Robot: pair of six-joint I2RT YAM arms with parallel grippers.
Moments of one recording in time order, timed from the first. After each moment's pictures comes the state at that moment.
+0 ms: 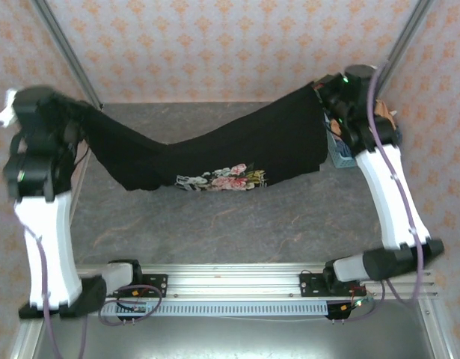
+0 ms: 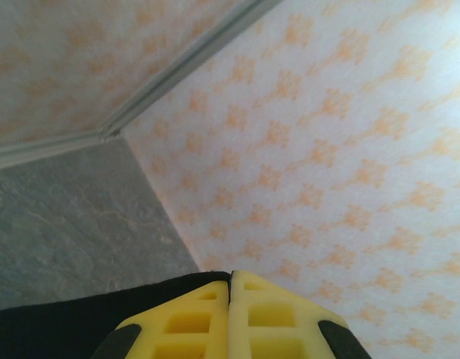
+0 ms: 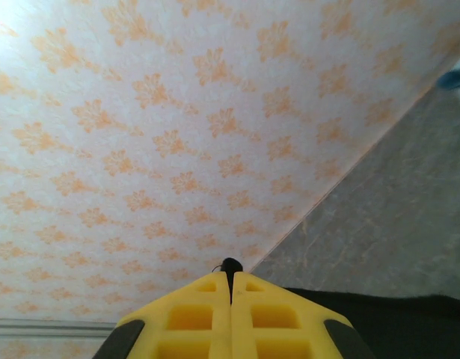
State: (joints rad) left arm 0.10 1.26 1.90 -1.02 -0.28 -1.05; right arm 0.21 1.46 1.74 -0.59 0.04 1.07
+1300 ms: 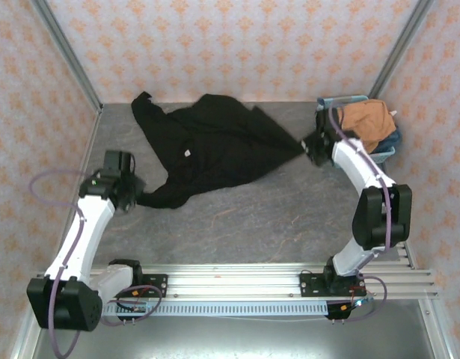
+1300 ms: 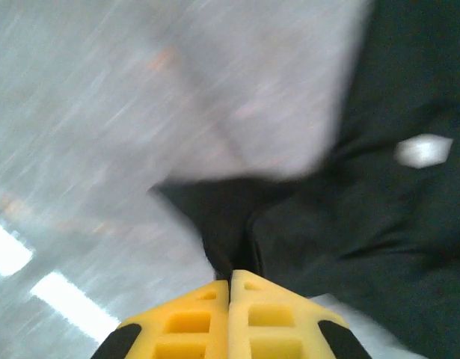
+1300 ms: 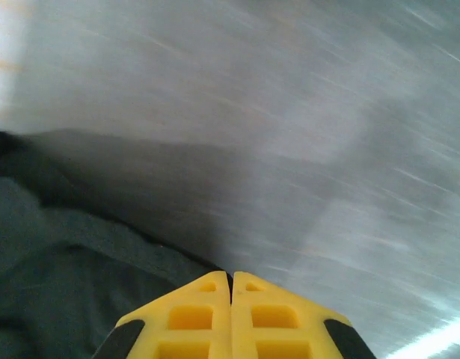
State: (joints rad) left arm 0.01 1.01 0.85 -0.98 -0.08 -0.99; right arm 0.10 1.61 1.23 -0.71 -0.02 1.07
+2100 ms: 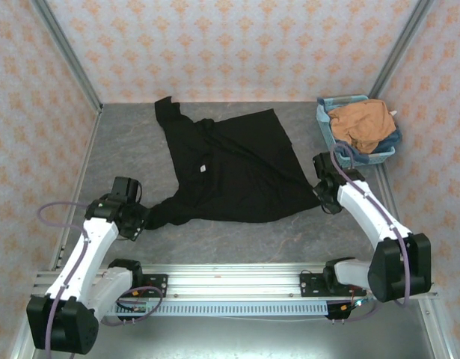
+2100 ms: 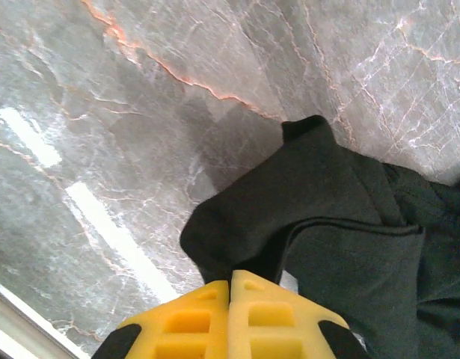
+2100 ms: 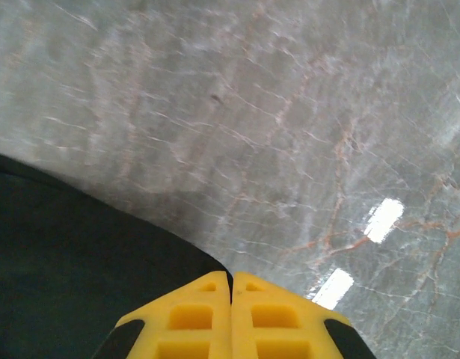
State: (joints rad) left arm -0.03 0.86 0.66 -1.07 -0.03 -1.18; right arm 0.17 1.26 0.84 -0.93 0.30 1.13
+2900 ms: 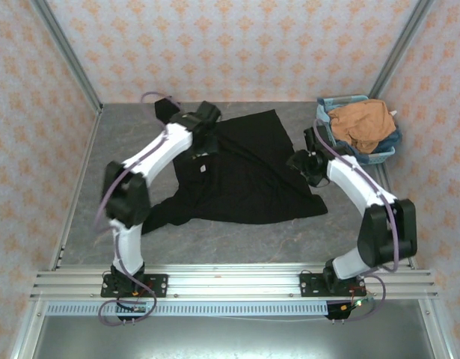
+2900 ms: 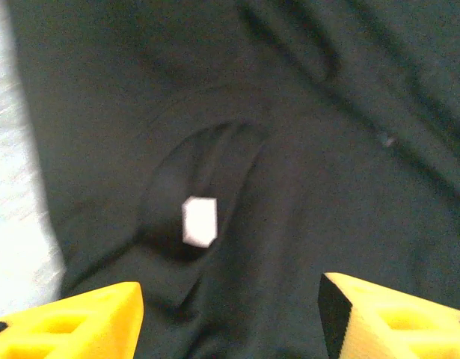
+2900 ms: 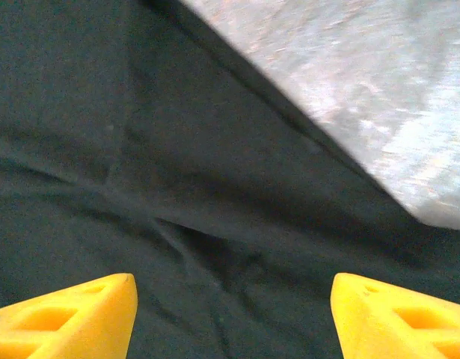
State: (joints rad) left arm -0.43 2.07 1.88 -1.04 -0.17 -0.66; right arm 0.21 1.54 1.13 -0.72 -0.06 0.83
